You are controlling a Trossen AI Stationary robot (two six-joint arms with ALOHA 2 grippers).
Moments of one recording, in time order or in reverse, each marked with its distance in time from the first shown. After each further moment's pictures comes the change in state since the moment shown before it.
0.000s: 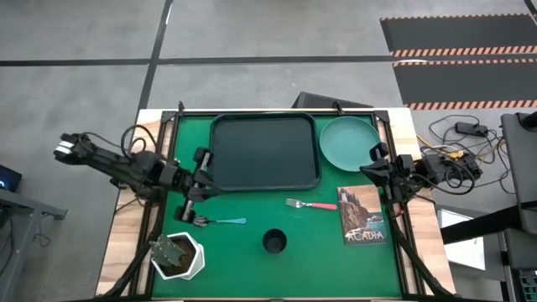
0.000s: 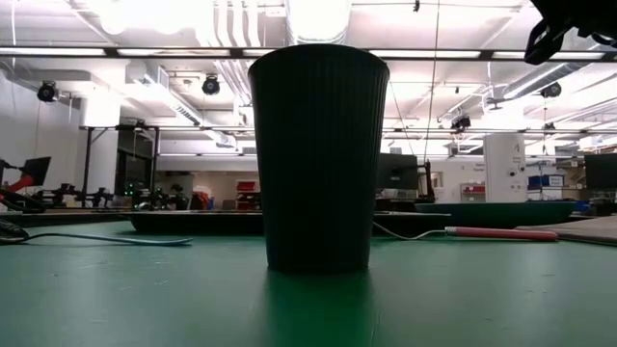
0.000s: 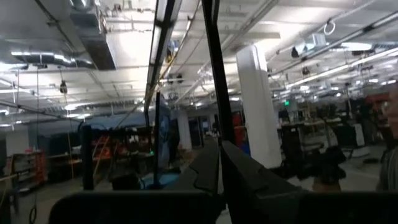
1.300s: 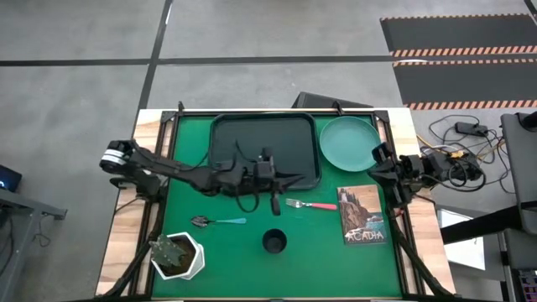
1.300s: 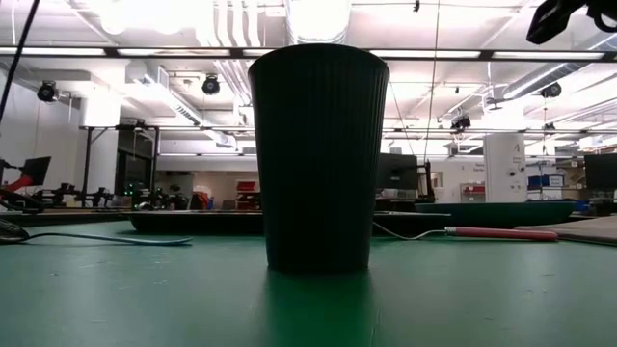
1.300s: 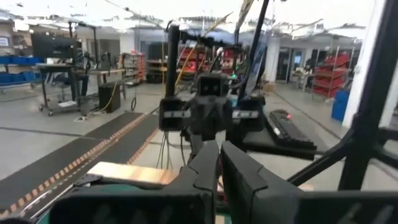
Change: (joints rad) left arm 0.125 0.673 0.510 -0.158 -0.355 -0.151; right arm 0.000 -0.001 0.041 0.021 -0.143 -0.020
